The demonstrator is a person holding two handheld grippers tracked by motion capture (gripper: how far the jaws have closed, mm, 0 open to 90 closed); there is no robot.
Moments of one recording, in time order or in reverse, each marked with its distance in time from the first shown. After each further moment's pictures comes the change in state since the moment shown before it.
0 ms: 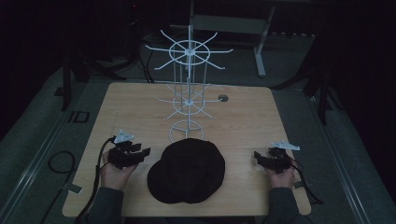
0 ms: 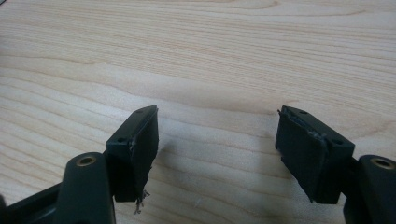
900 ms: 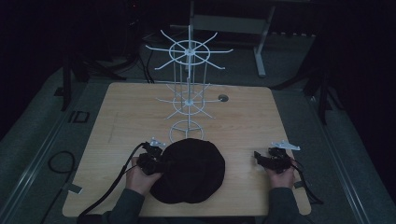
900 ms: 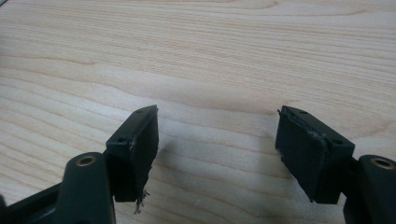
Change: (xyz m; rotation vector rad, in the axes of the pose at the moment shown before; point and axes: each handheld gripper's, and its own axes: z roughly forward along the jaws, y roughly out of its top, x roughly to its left) left arm -0.057 0.003 0.053 0.233 -0.074 0.030; right arm 0.000 0.000 0.000 0.000 0.001 0.001
